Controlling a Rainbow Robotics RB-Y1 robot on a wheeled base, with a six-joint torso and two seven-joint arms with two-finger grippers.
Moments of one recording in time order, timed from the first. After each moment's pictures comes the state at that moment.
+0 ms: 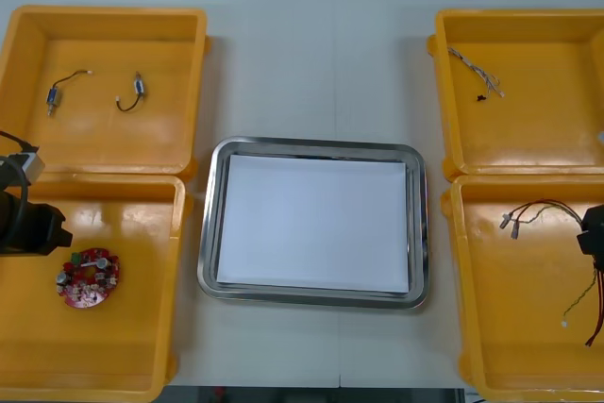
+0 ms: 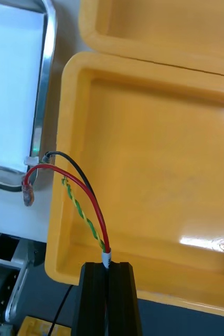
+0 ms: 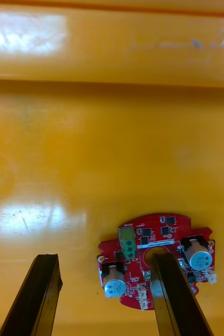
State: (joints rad) right arm -0.10 -1.01 -0.31 -2.57 -1.25 1.92 0.98; left arm -0.03 1.04 -0.03 -1.95 0.97 1.41 -1.18
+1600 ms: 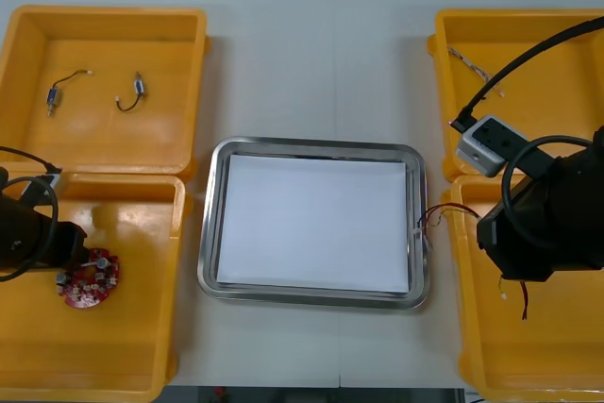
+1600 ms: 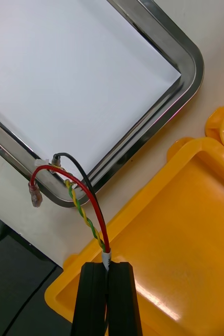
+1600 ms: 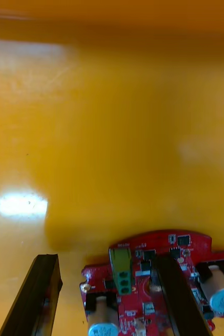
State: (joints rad) right arm -0.48 -1.02 0.21 -2.60 -1.13 1.83 1.10; left arm -0.05 0.98 -0.13 -1.88 0.89 1.38 -1.17
